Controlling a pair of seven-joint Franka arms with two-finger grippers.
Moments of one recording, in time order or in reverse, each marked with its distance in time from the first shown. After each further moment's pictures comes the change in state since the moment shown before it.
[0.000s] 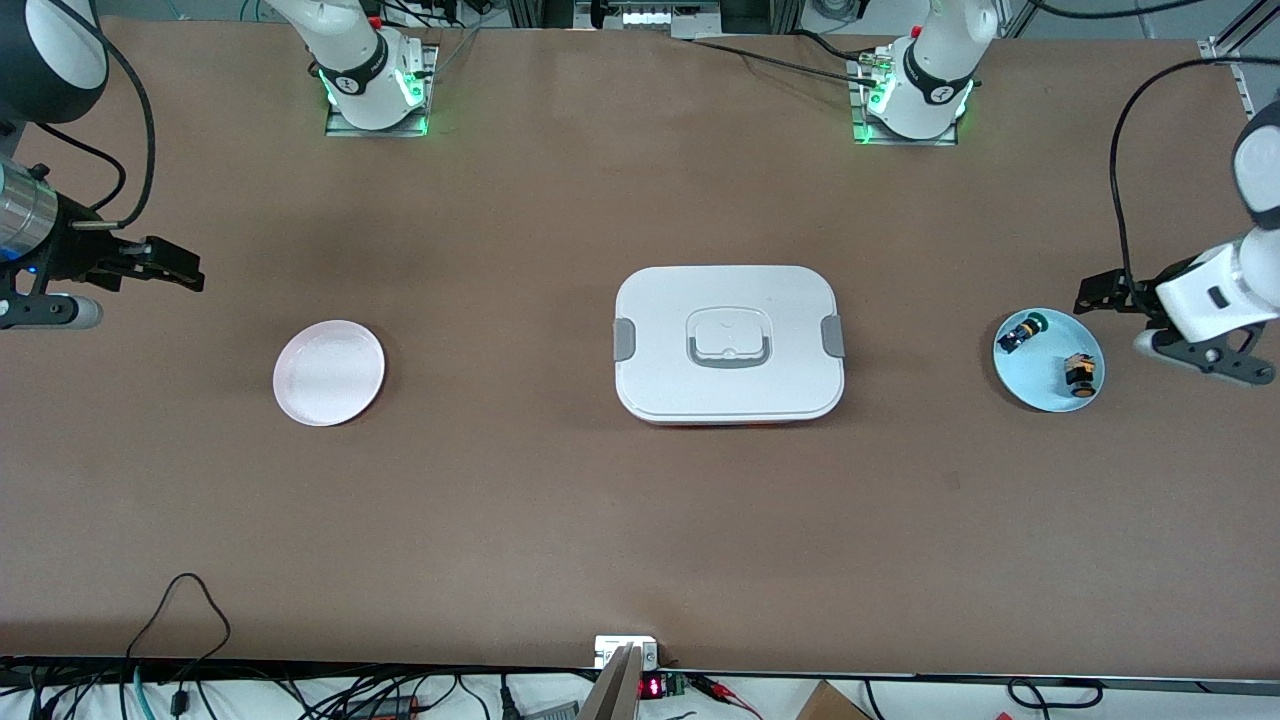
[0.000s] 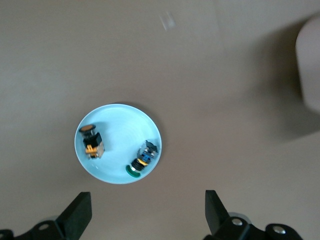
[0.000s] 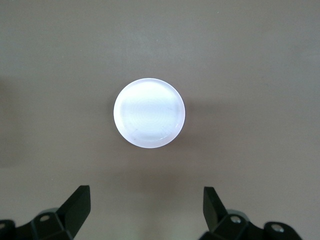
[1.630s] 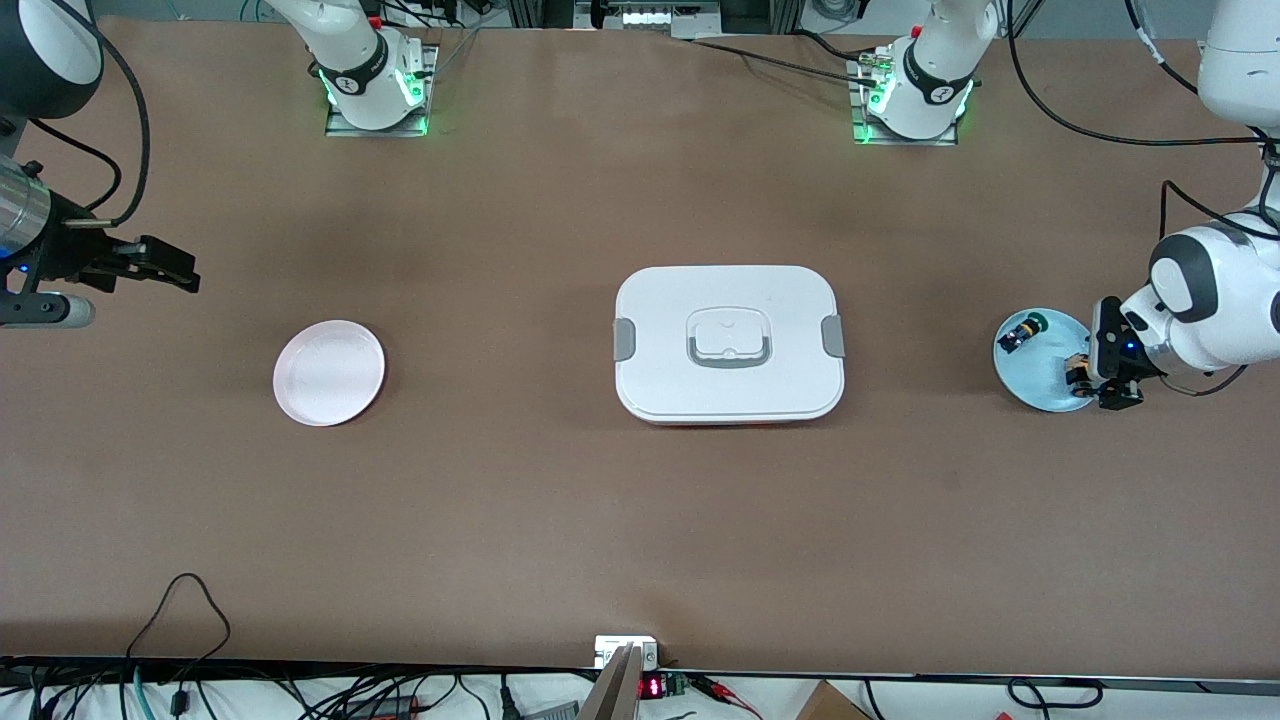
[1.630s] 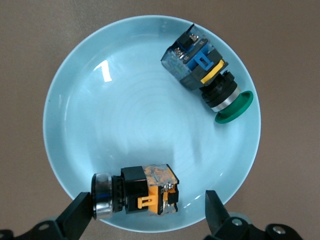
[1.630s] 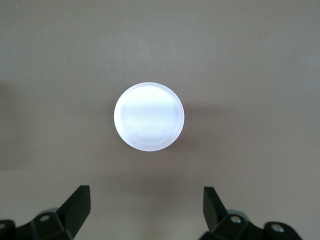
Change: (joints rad) left arm 0.224 0.311 -0.003 -0.183 0.013 0.564 1.525; right arm -0.001 -0.001 -0.001 0.014 0.000 0.005 0.000
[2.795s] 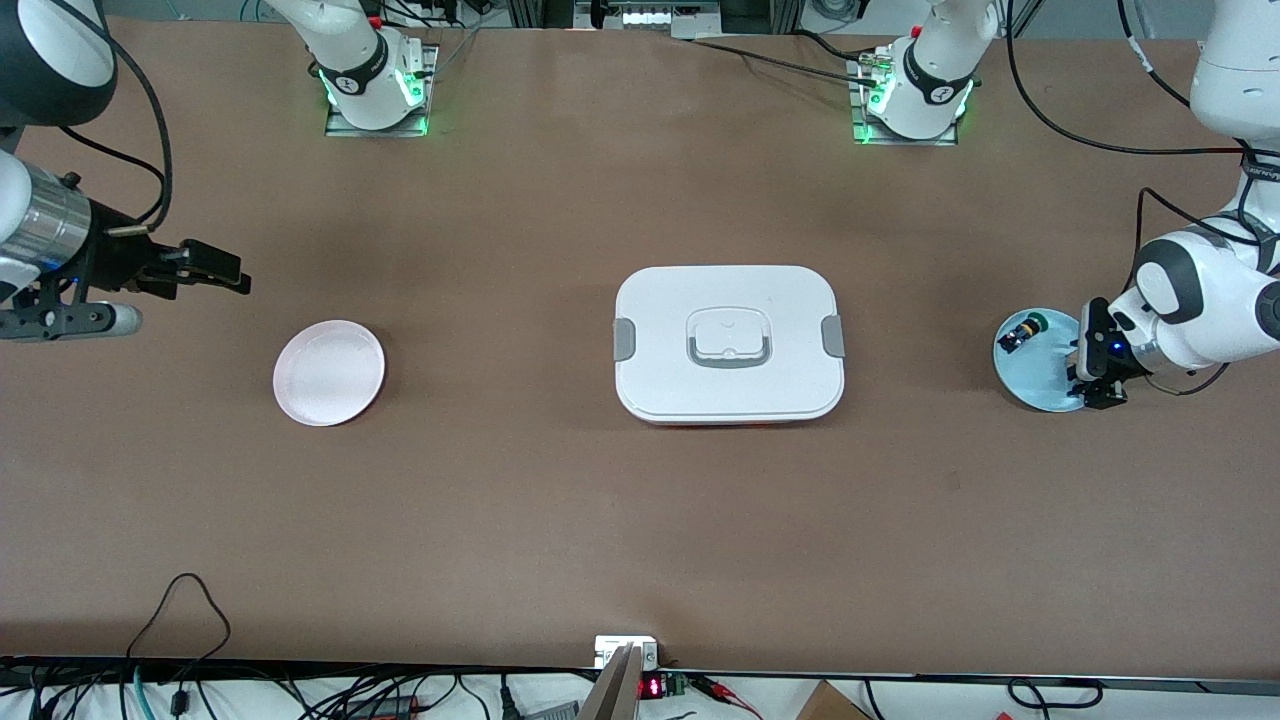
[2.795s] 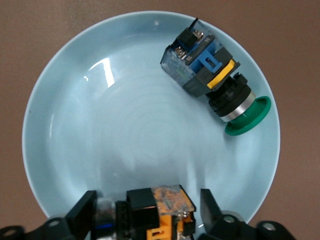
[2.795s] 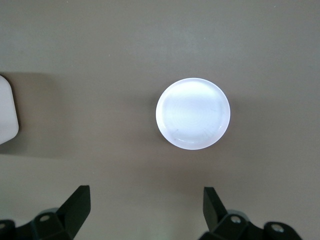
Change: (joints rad) left arm 0.027 0.038 -0.024 -0.020 -0.059 0.064 0.072; right arm 0.016 0.043 0.018 0.012 0.144 -0.017 -0.002
